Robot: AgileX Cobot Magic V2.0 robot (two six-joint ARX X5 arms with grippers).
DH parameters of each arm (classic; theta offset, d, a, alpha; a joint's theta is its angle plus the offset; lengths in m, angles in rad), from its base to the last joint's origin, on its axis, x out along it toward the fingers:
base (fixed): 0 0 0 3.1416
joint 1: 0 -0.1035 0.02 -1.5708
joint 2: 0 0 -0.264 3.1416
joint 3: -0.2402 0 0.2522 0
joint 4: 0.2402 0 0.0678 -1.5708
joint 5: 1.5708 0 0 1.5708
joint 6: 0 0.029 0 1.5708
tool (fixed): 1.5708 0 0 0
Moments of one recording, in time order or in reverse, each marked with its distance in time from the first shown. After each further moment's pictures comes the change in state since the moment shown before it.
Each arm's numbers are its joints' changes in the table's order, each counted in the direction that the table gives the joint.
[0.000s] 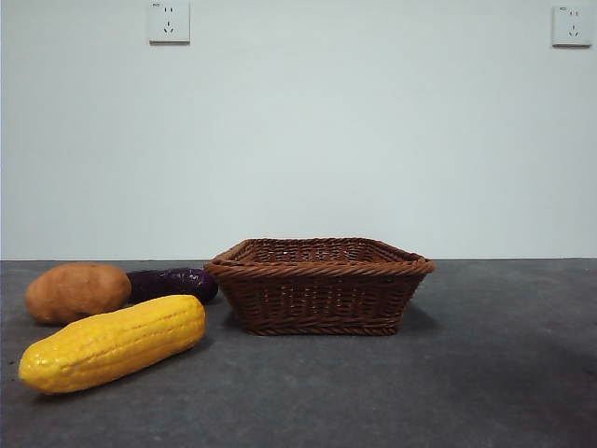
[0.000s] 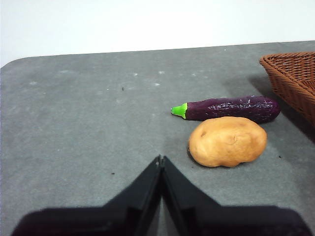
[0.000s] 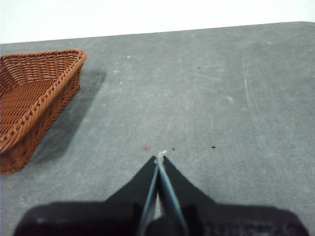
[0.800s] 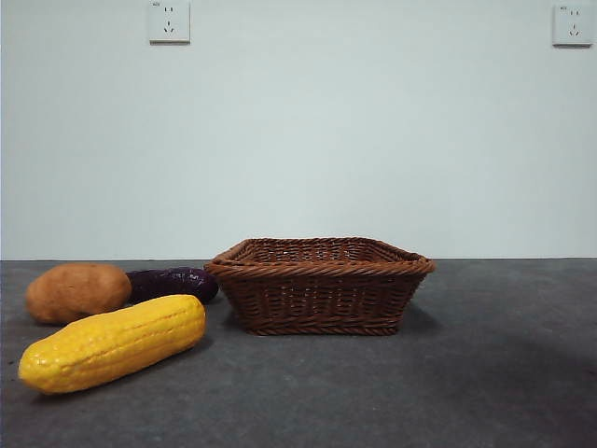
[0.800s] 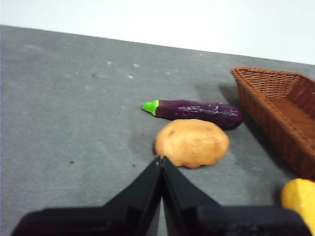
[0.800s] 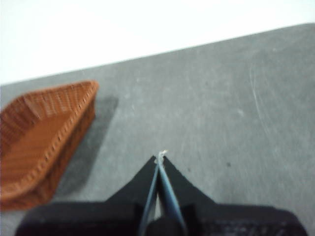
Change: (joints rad) left arm 0.000 -0.022 -0.011 0.009 0.103 -0.188; right arm 0.000 -0.001 -0.036 -0.048 -0.019 0.133
